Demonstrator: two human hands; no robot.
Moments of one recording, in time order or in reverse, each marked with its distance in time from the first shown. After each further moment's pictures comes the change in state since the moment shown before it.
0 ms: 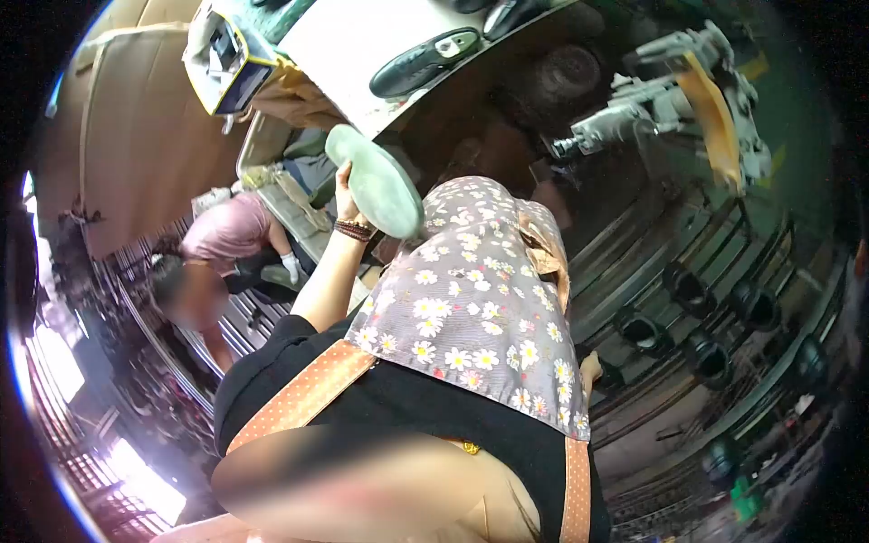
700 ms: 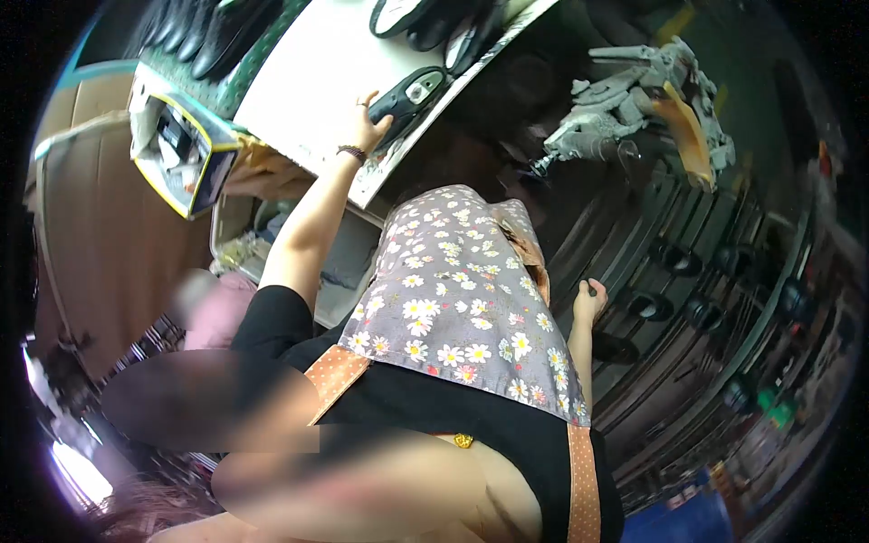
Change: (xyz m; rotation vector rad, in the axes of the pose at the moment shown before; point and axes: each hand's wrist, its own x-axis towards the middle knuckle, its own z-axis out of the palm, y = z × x) left_hand 0.205 -0.004 0.067 1.972 -0.190 0.952; right_hand -0.027 -0.109 0.014 0.494 0.014 -0.530
